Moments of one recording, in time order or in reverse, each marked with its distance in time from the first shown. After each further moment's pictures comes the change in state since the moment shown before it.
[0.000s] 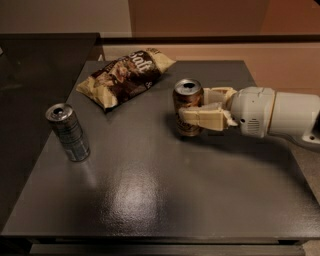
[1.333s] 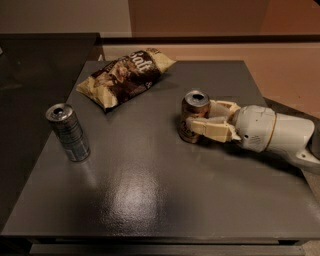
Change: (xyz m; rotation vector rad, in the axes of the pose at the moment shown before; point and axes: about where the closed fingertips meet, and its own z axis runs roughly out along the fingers) arm 0.041 -0.016 -0.004 -0.023 -0.132 0.029
